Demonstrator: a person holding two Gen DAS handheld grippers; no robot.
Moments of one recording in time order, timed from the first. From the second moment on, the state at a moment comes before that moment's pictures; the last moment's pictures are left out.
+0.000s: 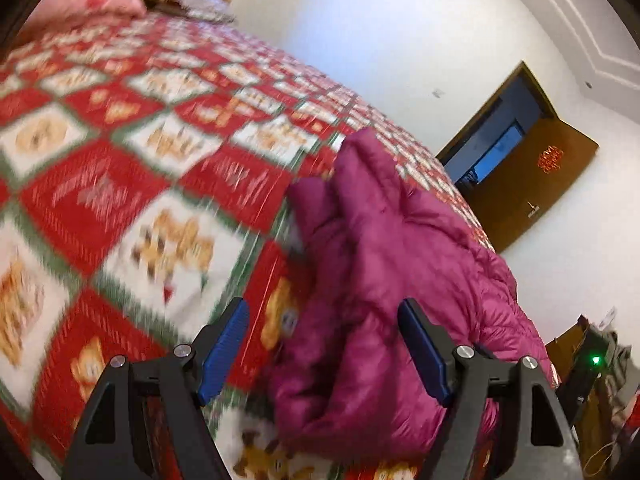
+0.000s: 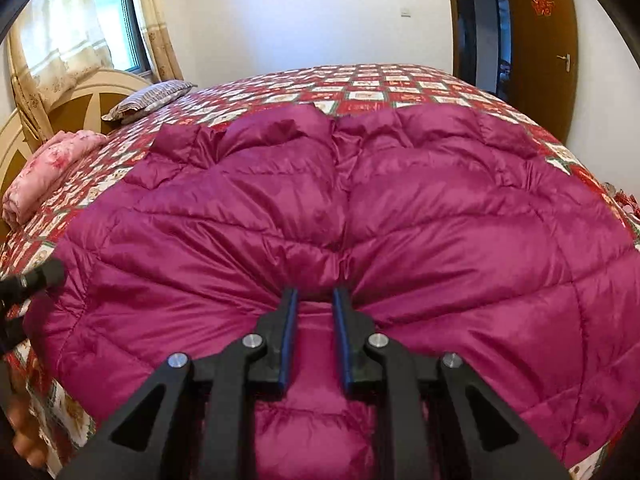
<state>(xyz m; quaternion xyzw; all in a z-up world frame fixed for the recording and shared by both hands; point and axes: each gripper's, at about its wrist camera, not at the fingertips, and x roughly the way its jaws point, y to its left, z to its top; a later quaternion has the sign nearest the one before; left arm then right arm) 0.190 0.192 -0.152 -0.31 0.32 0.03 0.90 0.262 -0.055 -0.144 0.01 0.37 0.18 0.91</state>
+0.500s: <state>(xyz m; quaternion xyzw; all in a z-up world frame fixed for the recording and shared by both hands) 0.238 0.155 -0.161 -0.40 0.29 -0.04 0.87 0.259 -0.062 -0.148 0.05 0.37 0.19 0.91</state>
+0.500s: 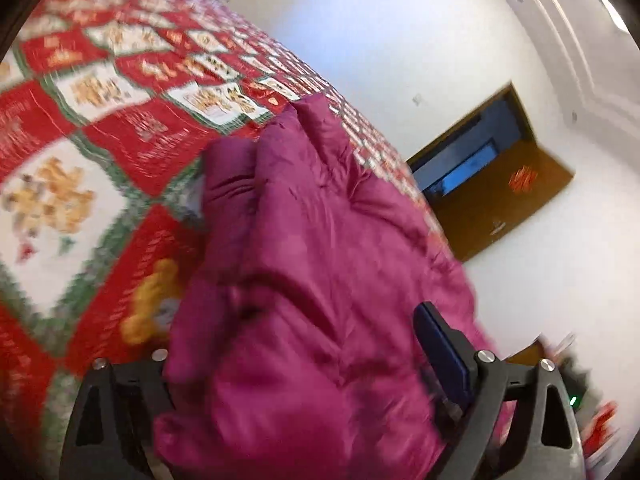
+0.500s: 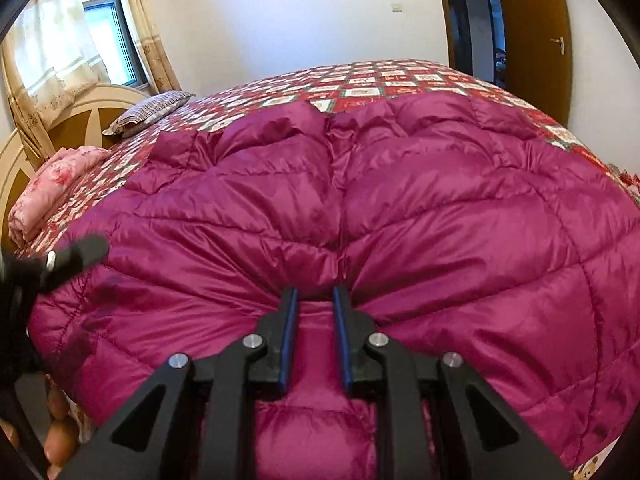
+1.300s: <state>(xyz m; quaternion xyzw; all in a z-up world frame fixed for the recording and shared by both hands) 0.249 0.101 -0.085 -0.23 0.29 -0.14 0.92 0.257 -0.092 -0.155 0.20 0.42 0.22 0.86</state>
